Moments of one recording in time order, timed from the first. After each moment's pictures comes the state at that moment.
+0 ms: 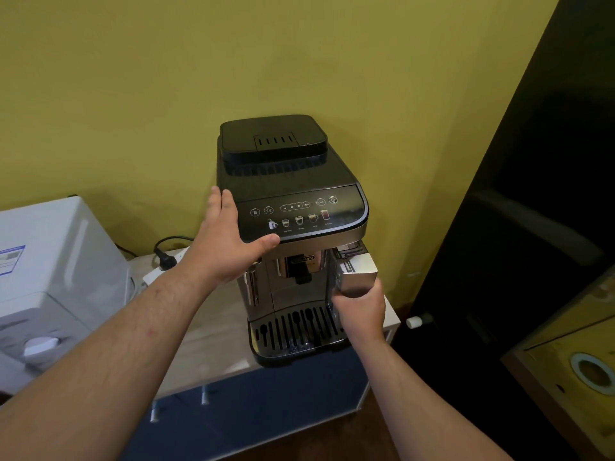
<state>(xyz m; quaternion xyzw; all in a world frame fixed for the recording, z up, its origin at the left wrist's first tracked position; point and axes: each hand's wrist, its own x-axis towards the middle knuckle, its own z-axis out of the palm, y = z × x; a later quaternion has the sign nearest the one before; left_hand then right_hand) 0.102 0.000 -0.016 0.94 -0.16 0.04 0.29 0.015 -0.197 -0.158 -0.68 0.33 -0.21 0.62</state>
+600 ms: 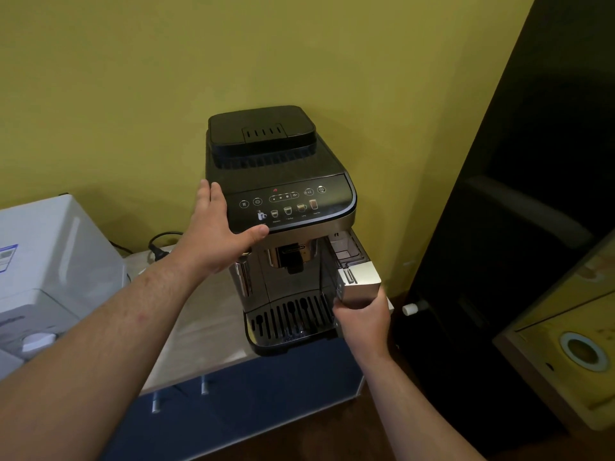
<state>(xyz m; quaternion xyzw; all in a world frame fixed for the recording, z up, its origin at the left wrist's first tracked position) 0.103 0.000 -0.016 0.94 -0.17 0.03 0.30 -0.031 -0.193 -0.163 -0.64 0.31 -0.22 0.66</state>
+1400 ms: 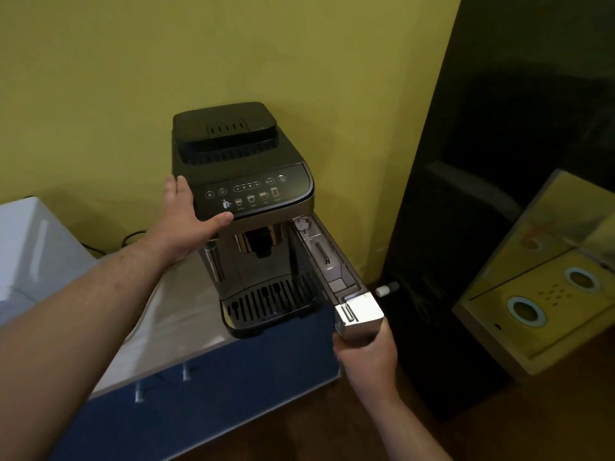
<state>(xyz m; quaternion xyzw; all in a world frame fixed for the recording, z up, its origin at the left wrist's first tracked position) 0.105 -0.002 -0.016 0.94 -0.16 0.02 0.30 -0.151 -0.193 -0.166 -0.68 0.33 -0.22 0.62</state>
